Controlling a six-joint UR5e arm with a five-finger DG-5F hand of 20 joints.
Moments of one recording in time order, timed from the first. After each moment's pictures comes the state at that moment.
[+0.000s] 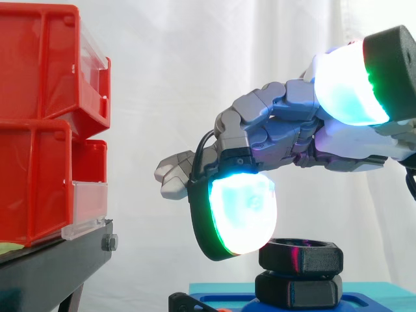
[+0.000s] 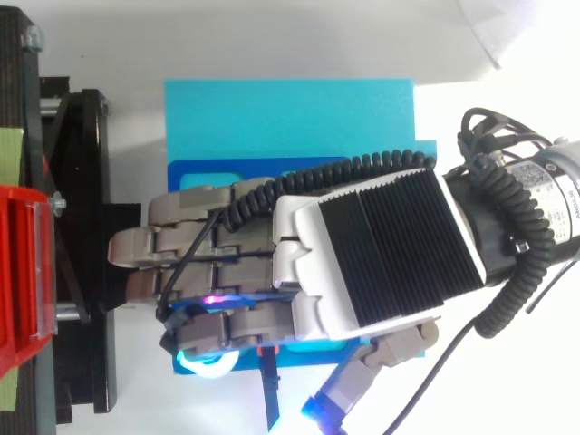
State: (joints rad) arm 0.10 -2.23 -1.26 -2.67 -1.77 -1.24
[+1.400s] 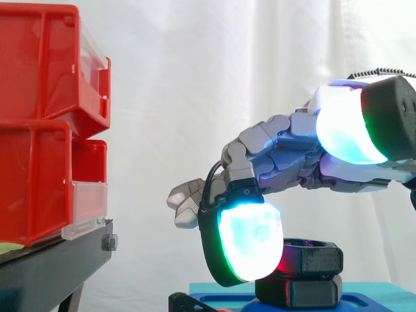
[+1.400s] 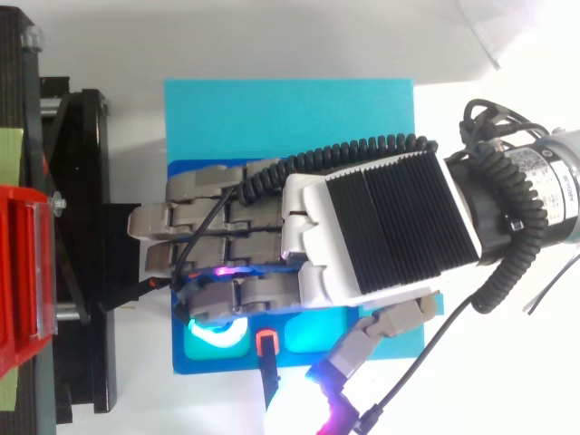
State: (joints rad) arm 0.09 -2.23 -1.30 -2.64 -1.76 -1.23
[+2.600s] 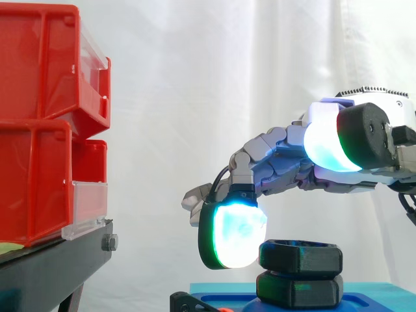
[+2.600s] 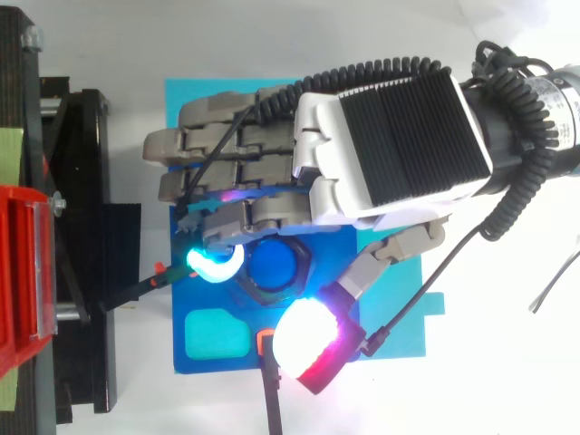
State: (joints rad) arm 0.02 -2.23 -1.30 -2.64 -1.81 -1.23
